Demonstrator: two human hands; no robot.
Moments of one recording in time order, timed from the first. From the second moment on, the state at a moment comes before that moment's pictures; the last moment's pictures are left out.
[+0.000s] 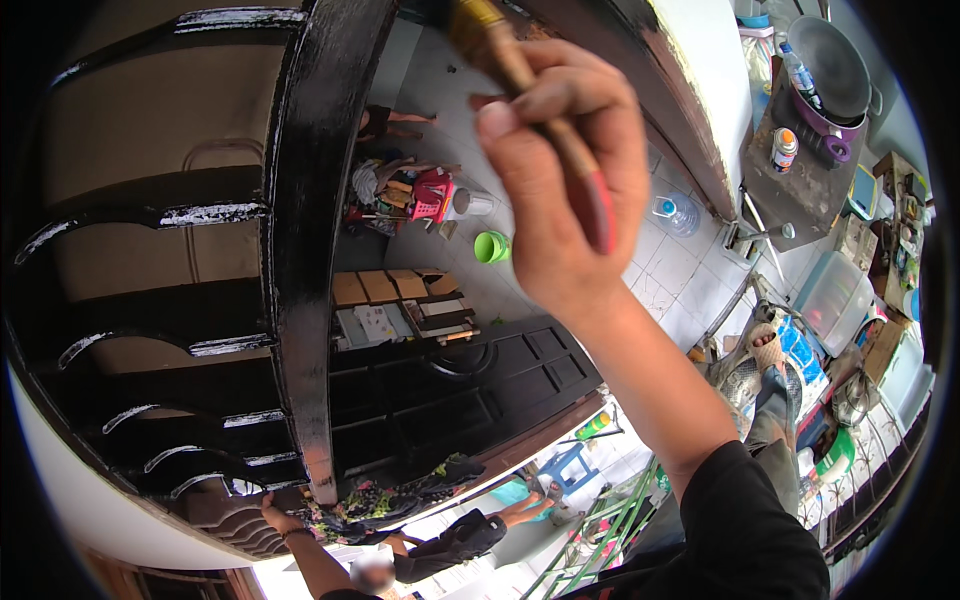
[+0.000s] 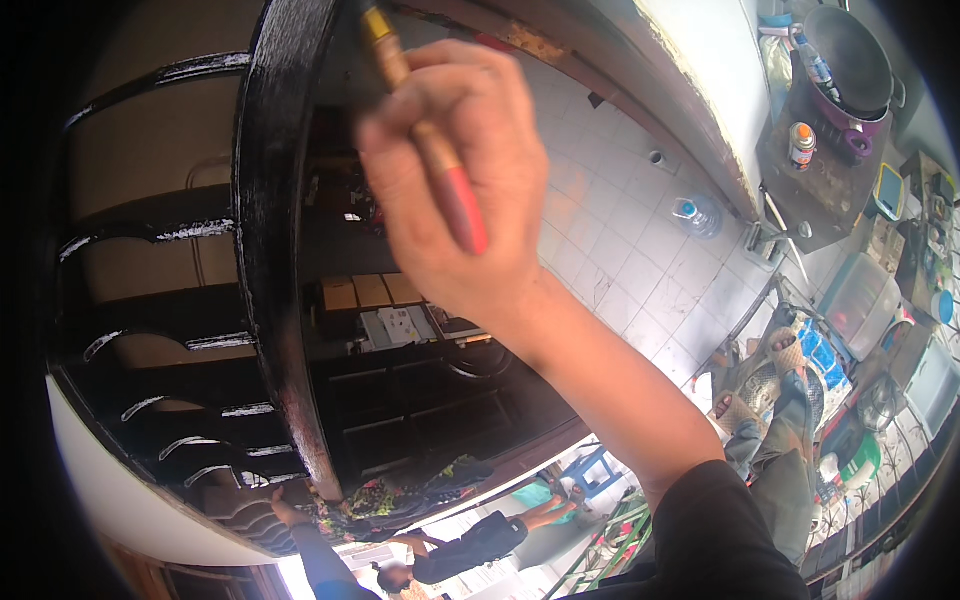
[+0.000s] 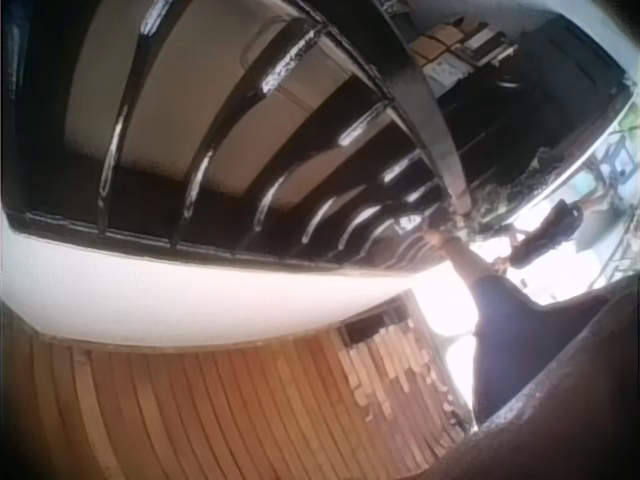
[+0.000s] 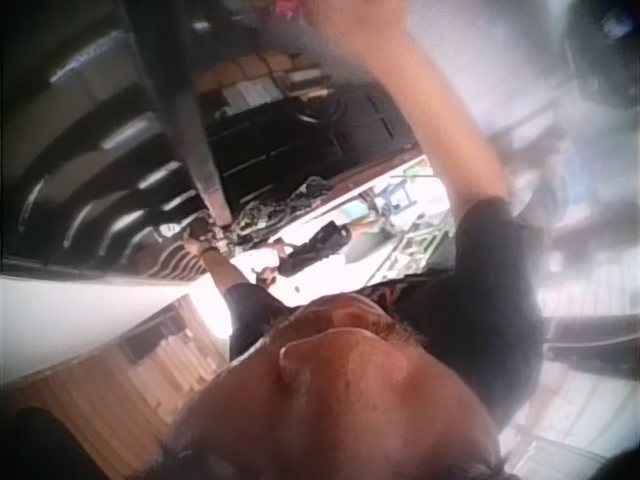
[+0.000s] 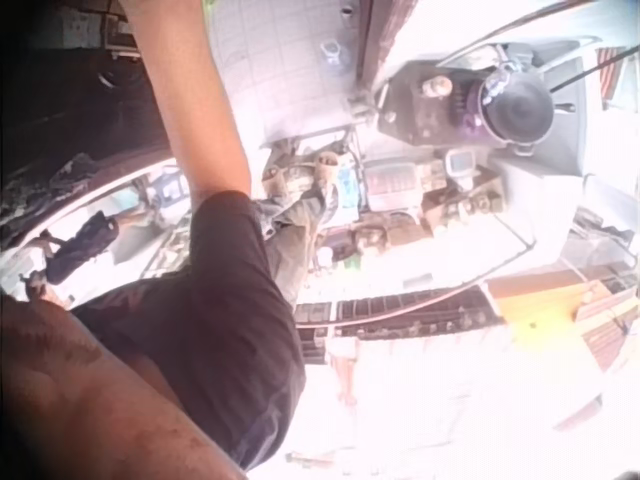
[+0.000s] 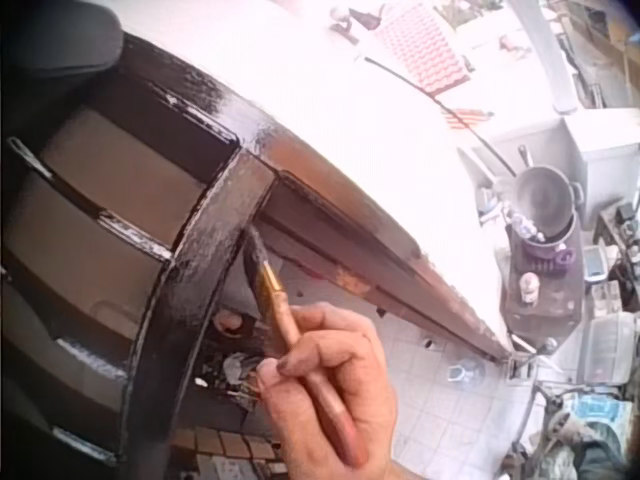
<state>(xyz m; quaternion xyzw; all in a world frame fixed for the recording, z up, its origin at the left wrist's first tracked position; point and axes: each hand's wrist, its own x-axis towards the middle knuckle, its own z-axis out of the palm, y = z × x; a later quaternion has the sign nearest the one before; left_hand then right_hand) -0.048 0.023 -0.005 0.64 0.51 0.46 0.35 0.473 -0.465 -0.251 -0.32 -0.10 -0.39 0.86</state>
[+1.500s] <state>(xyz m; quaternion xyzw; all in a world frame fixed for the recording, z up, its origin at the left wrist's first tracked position) -0.033 0.011 -0.009 0.64 0.50 0.46 0.36 0.395 -0.443 -0.242 -0.35 -0.21 -0.29 0.87</state>
